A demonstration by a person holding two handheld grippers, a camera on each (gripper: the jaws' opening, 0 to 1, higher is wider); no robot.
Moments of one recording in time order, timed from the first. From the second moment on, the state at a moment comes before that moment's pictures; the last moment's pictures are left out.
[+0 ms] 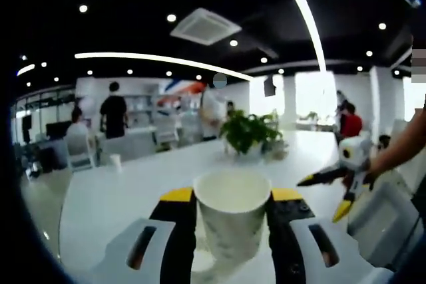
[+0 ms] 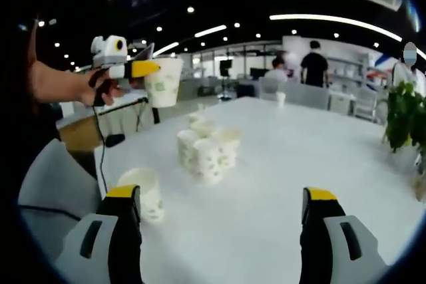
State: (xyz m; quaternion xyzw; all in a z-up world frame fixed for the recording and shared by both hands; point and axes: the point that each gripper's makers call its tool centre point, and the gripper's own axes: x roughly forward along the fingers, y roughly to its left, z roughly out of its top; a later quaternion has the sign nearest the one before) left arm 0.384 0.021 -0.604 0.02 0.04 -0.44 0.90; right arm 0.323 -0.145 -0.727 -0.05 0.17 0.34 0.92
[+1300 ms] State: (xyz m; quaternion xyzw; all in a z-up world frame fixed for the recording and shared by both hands) left arm 0.311 -0.018 -0.601 -0.01 0.03 -0.57 0.82; right arm 0.307 -0.142 -0.722 -0.05 0.16 0.33 0.93
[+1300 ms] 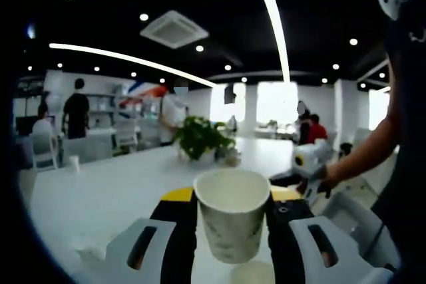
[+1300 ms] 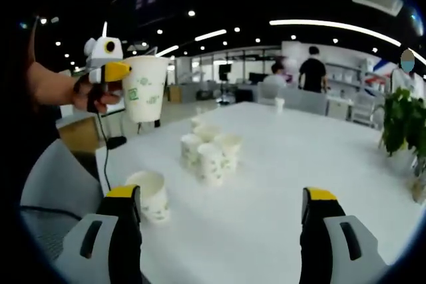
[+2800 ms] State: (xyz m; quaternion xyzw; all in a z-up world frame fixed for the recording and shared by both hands) left arm 0.289 -0.034 -0.629 0.00 0.03 -0.62 0.79; right arm 0.305 -0.148 -0.728 -0.05 0.17 0.33 0.93
